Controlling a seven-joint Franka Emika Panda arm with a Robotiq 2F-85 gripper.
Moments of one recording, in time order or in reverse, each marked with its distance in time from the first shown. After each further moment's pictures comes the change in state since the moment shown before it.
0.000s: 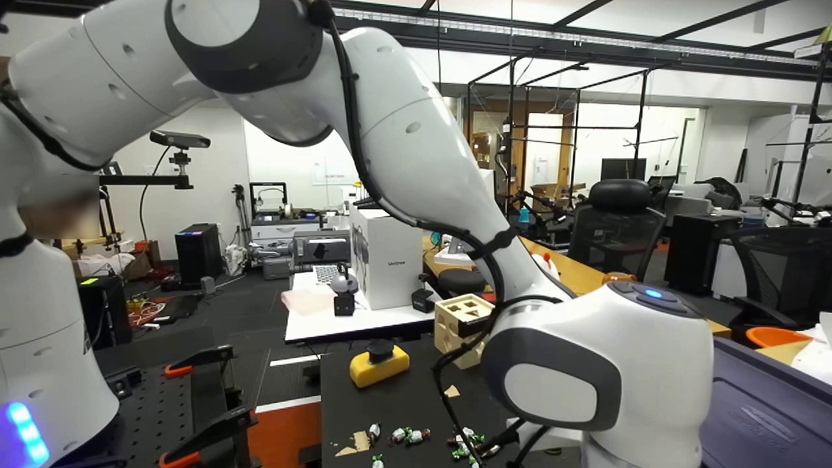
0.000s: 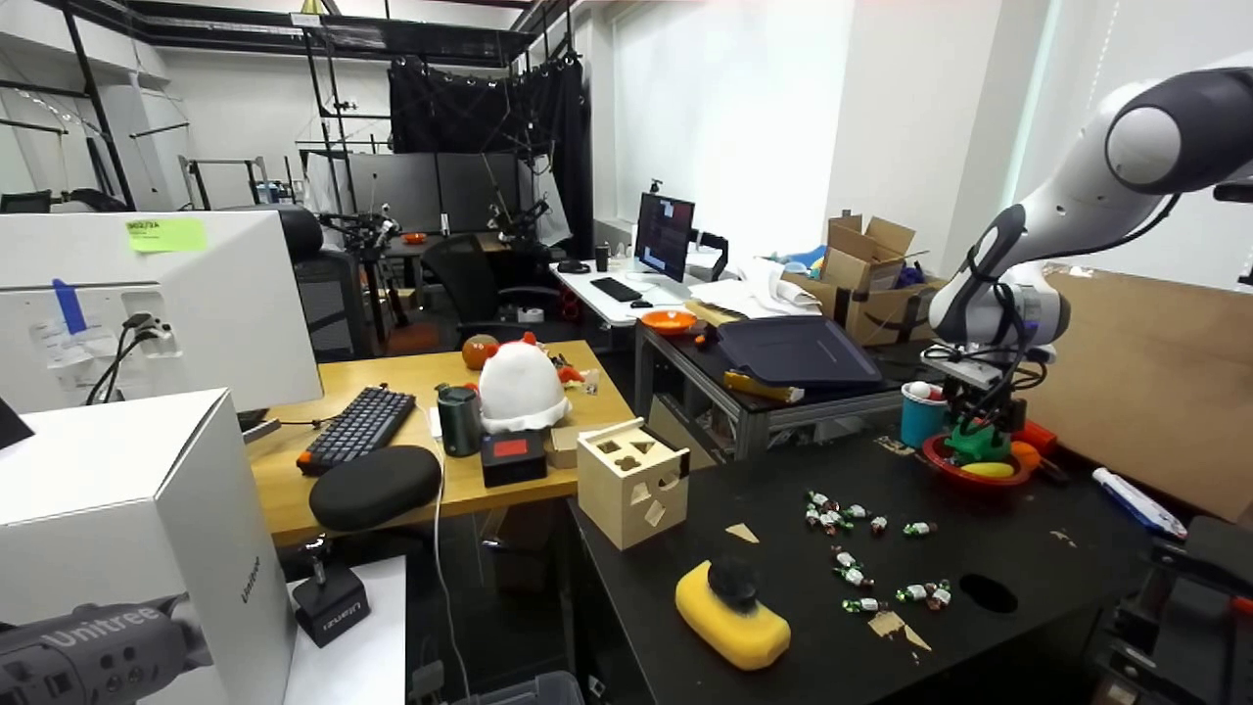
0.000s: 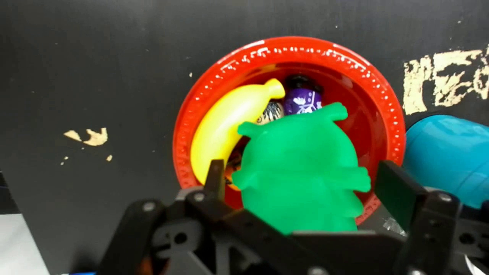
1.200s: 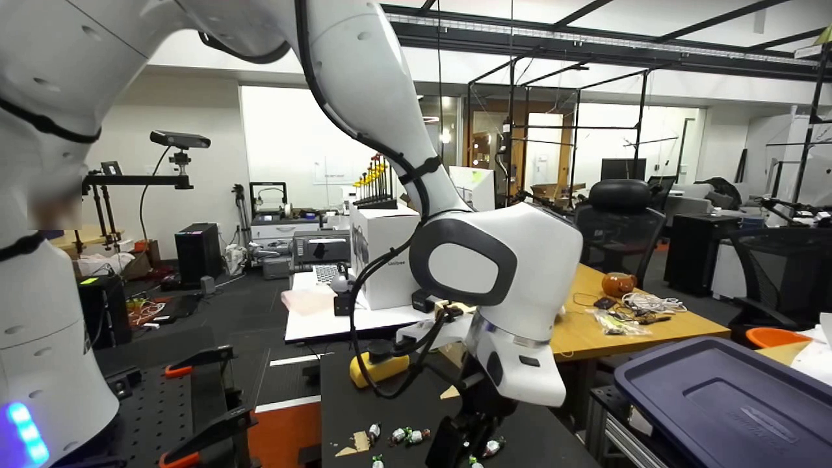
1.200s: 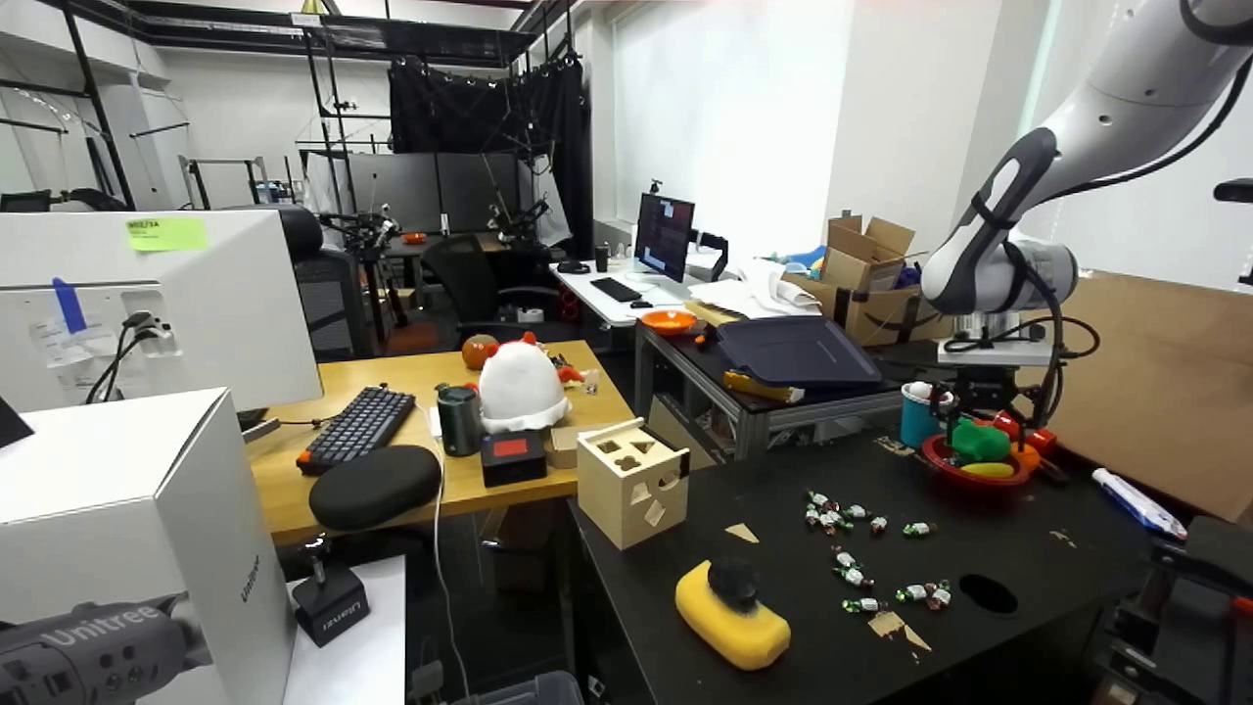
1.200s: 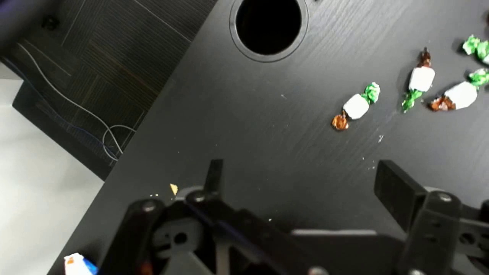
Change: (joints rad) arm 0.176 -0.357 0.021 -0.430 -0.172 -0.187 -0.461
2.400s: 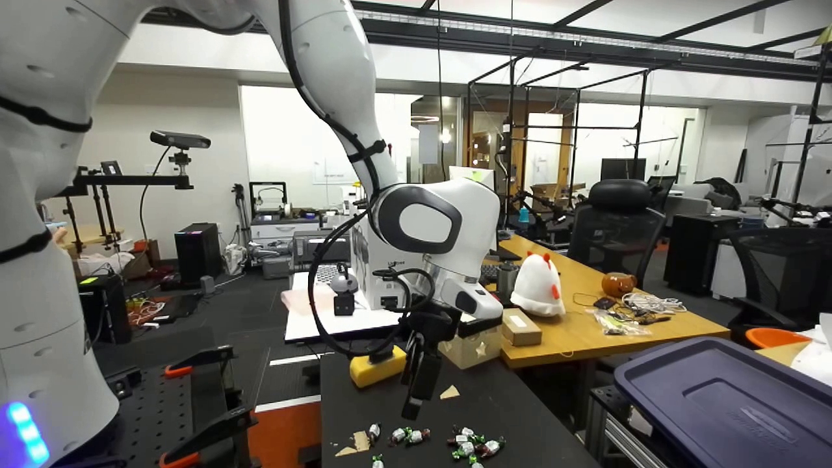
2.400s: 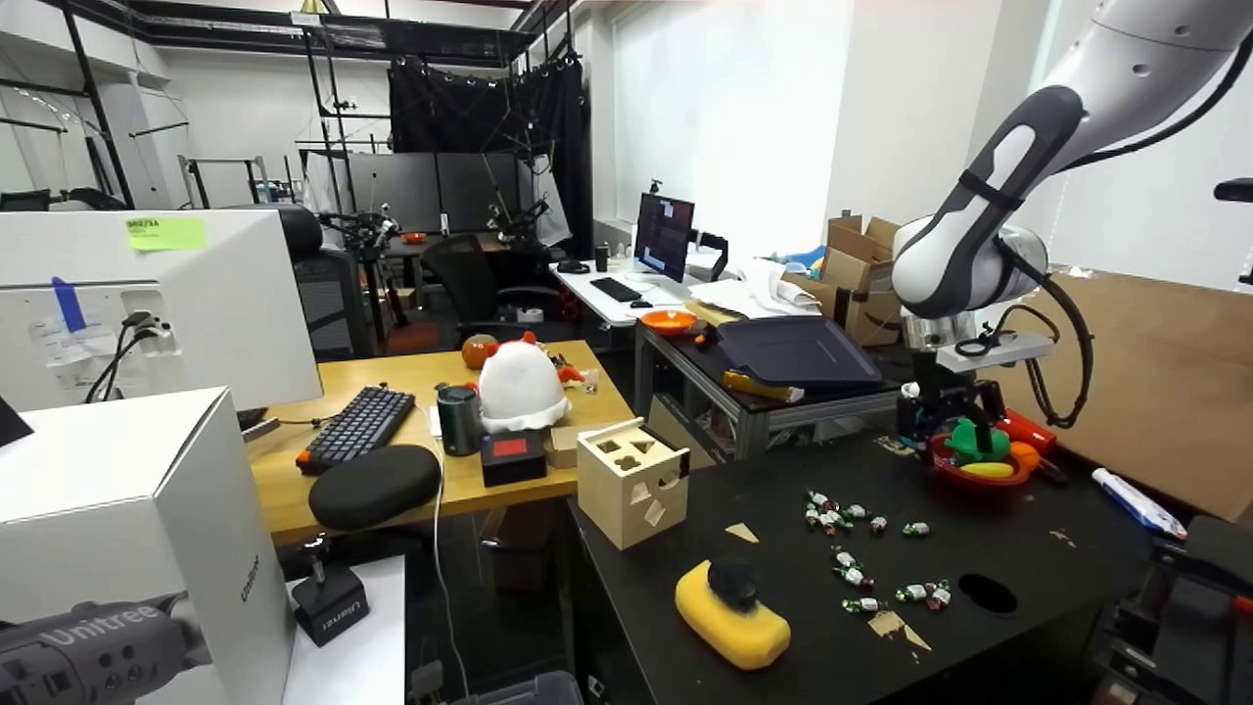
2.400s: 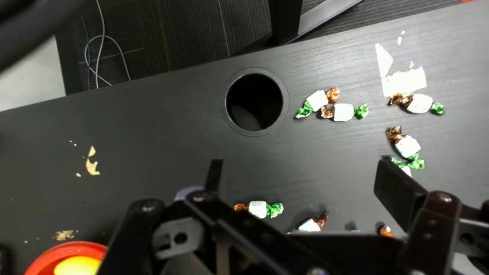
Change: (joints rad) arm 0.120 -0.160 0.123 -0.171 -0.232 -0.013 -0.354
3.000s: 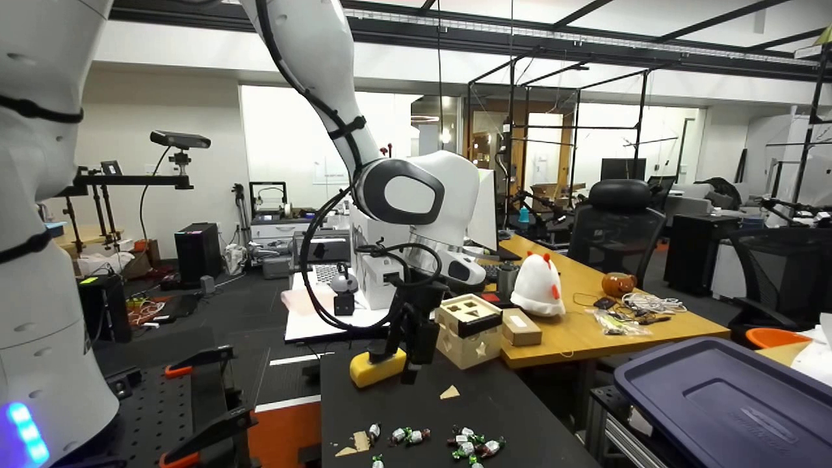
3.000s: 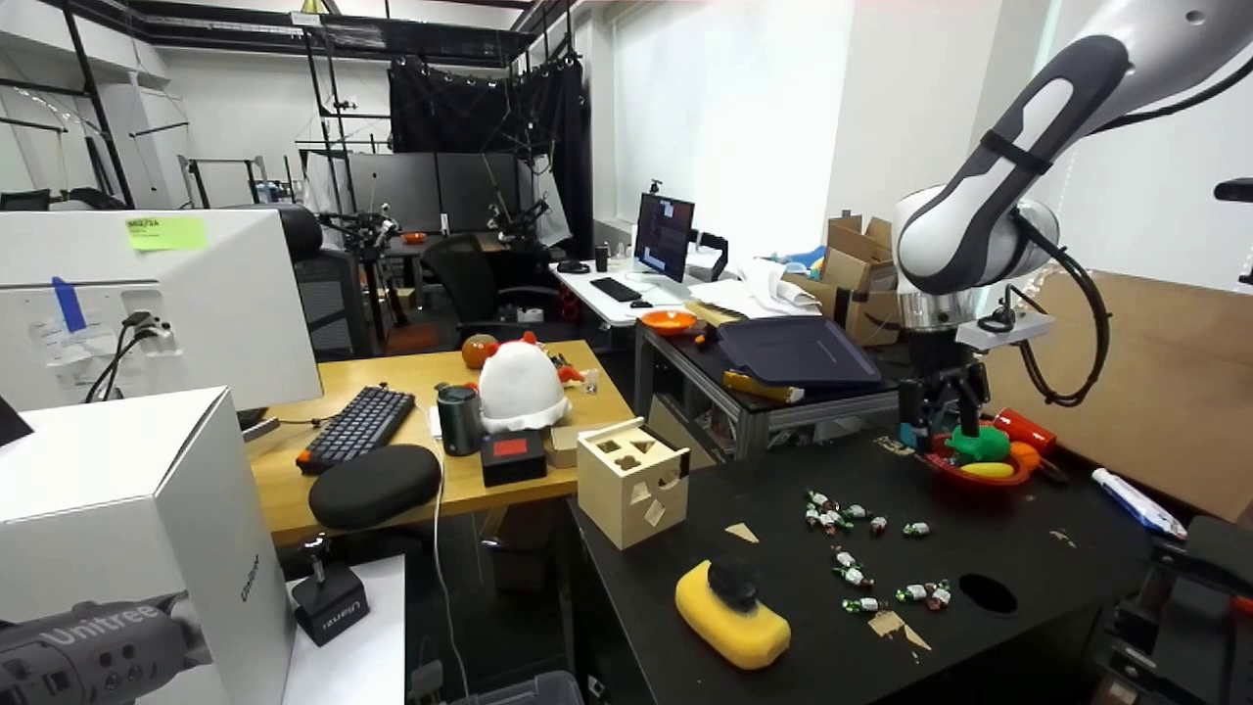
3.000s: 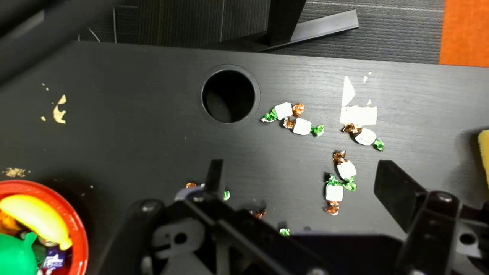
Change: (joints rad) arm -0.001 -0.128 0.057 -0.081 -0.029 0.000 -0.207
